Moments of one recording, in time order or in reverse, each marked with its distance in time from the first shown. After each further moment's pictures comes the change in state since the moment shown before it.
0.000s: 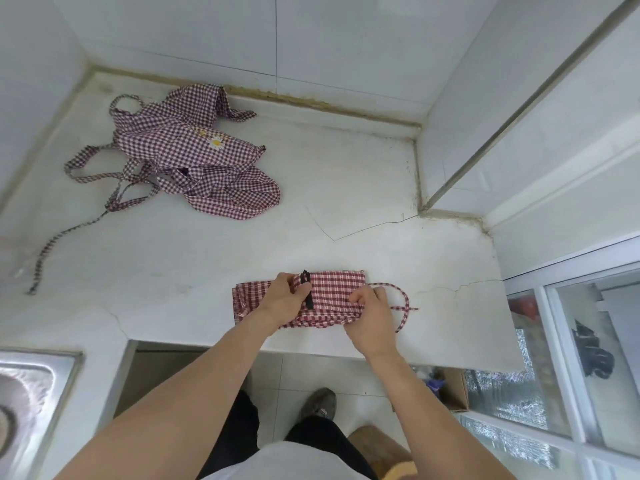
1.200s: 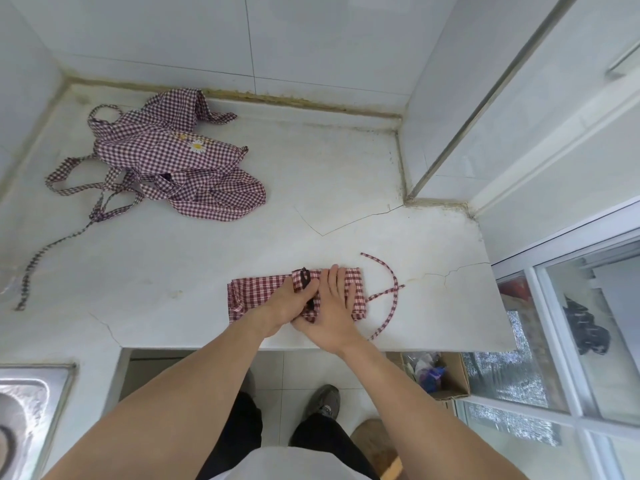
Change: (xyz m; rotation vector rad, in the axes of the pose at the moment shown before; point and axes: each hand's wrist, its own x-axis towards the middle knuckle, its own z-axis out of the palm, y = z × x) left_hand 0.001 -0.002 0.019 -0.163 -0.266 0.063; right_hand -0.007 -0.032 0.029 -0.135 -0.324 -0.091
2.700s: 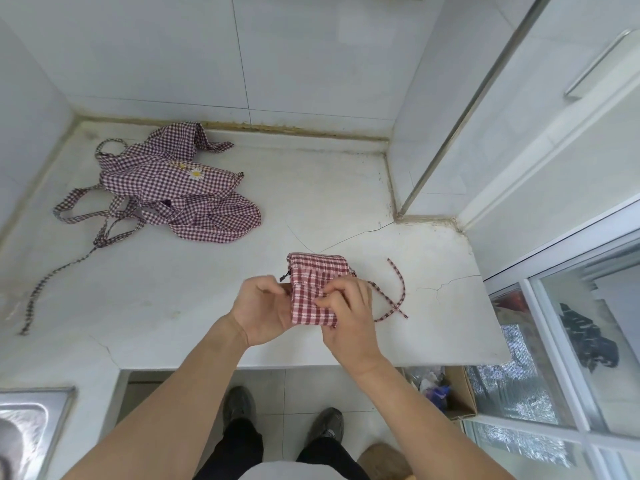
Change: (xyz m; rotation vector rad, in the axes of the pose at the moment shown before) left_hand -0.056 0.059 -0.018 -0.722 -0.284 -0.074; right_hand -0.025 -0.003 -0.047 0.022 0.800 -0.612
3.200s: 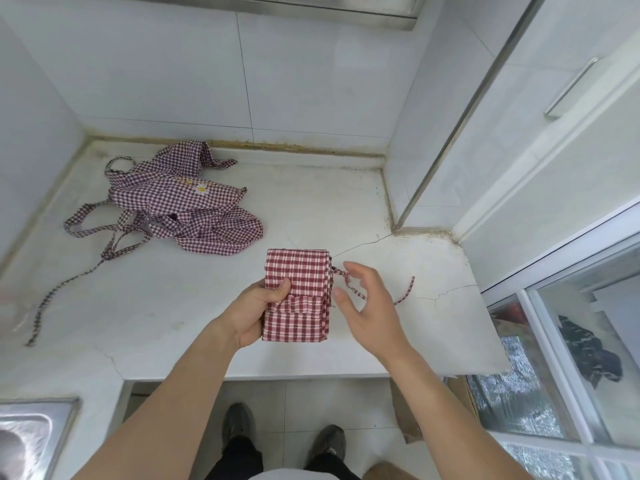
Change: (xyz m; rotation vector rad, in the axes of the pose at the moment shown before) left_hand -0.024 0.014 0.009 0.279 0.208 0.155; right_hand 0.034 -0.004 -0.049 0.324 -0.264 0.512
